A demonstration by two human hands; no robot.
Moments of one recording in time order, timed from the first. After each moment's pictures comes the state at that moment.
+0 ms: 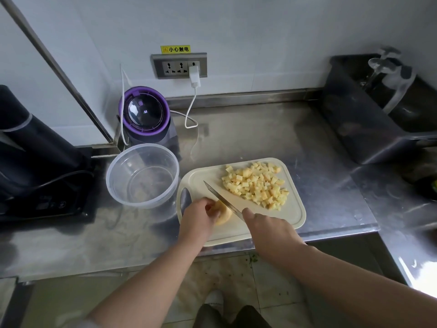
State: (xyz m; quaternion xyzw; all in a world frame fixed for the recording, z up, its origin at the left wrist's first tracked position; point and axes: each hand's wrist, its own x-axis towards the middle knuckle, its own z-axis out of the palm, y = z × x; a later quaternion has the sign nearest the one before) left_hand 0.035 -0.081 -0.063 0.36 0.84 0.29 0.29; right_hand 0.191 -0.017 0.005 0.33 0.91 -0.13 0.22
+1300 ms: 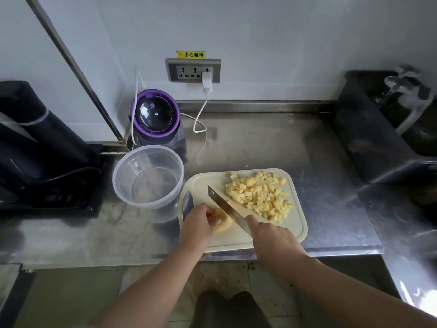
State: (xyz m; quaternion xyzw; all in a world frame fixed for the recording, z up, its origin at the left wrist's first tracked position) left_hand 0.040 -0.079 -0.065 0.33 0.85 0.28 0.28; right_hand 0.193 -0.005 0.013 0.34 0.90 -0.17 0.21
